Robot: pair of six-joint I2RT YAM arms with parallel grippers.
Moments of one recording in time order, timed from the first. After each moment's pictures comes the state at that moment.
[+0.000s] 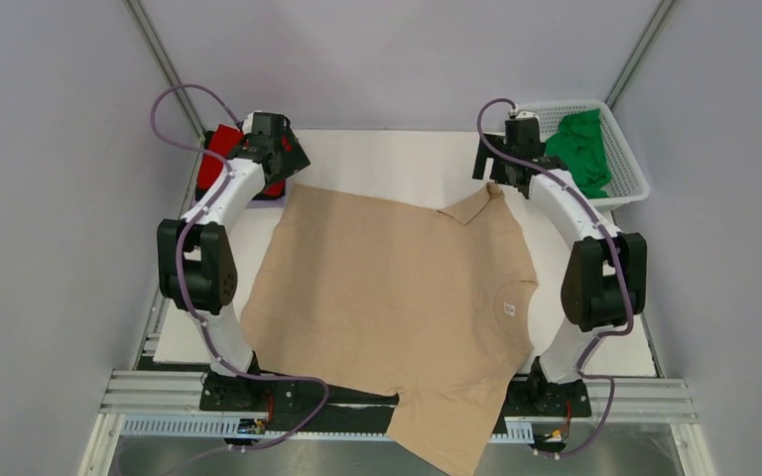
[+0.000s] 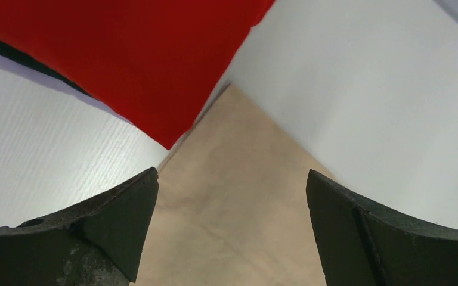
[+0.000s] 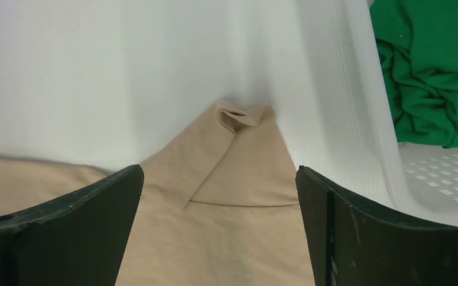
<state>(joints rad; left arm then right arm) -0.14 1.86 1.55 -0.52 -0.28 -0.62 0.16 1.79 1.46 -0.40 0.19 0.22</state>
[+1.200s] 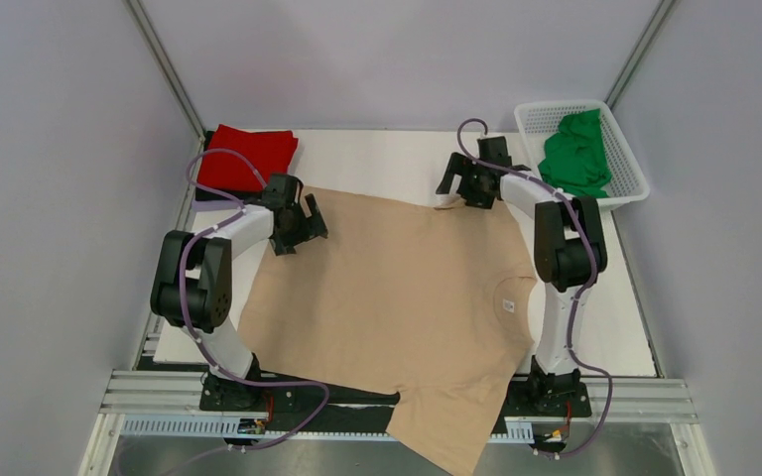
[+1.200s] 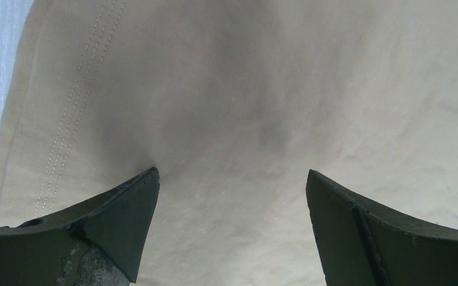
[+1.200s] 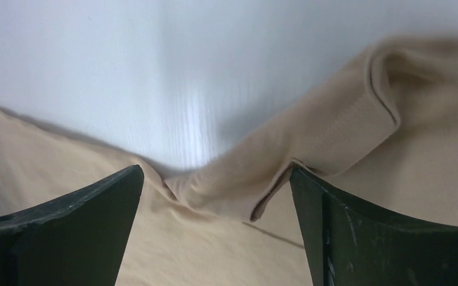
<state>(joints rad) -0.20 1.71 1.04 -0.39 0.03 -0.61 0.18 2.05 1.45 -0.27 -0.21 0.48</state>
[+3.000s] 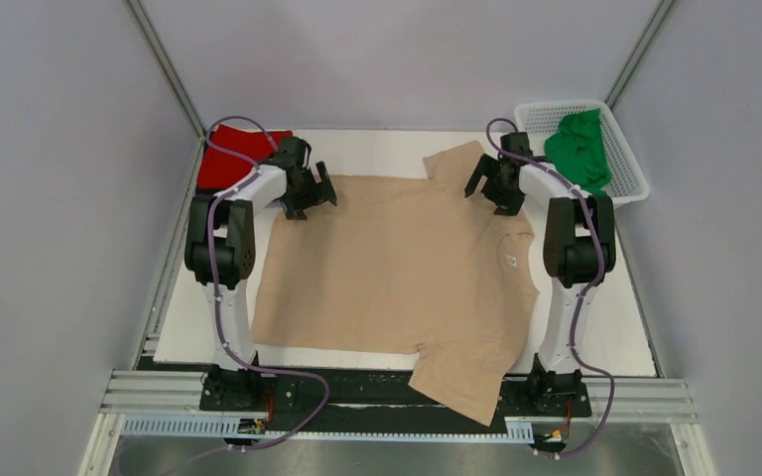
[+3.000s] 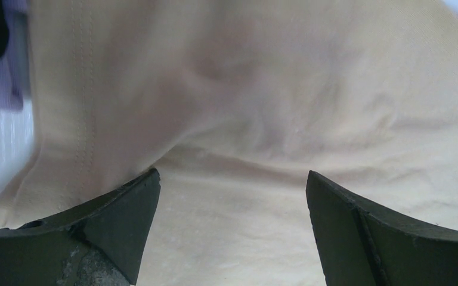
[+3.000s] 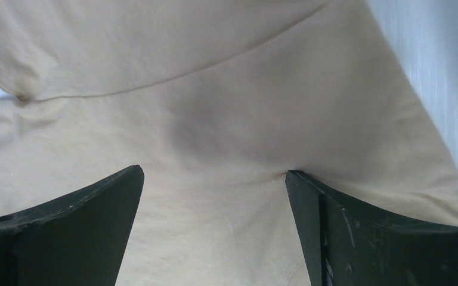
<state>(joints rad) -0.17 2.05 1.50 -0.53 0.09 -0.55 0.08 2.08 1.53 -0.51 -0.06 0.55</state>
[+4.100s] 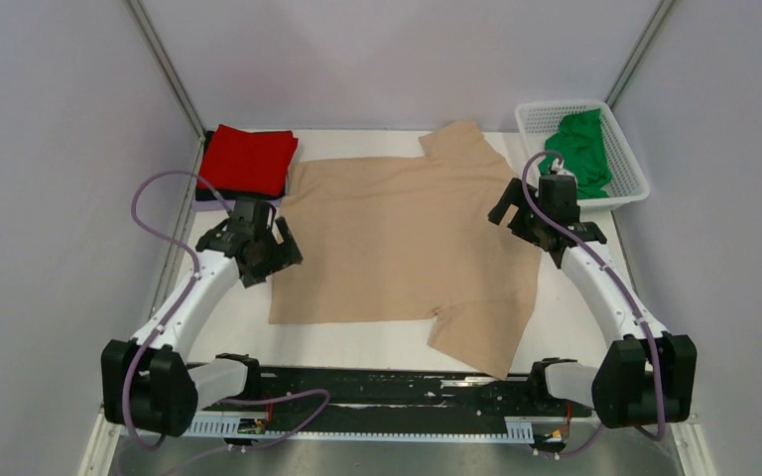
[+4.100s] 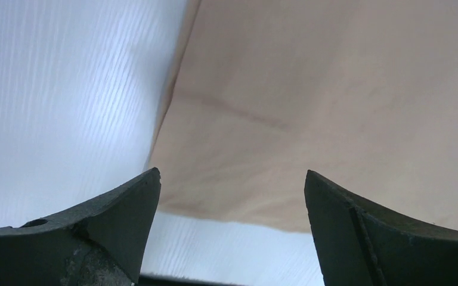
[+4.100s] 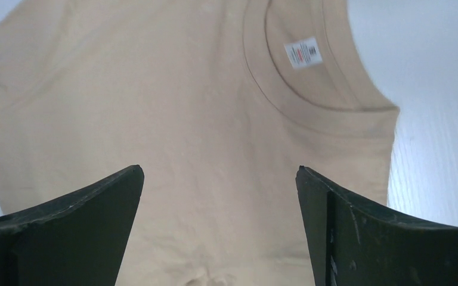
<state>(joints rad) -0.18 1.24 0.95 -0.73 -0.08 -0.61 0.10 1.26 0.99 -0.41 0.00 0.52</state>
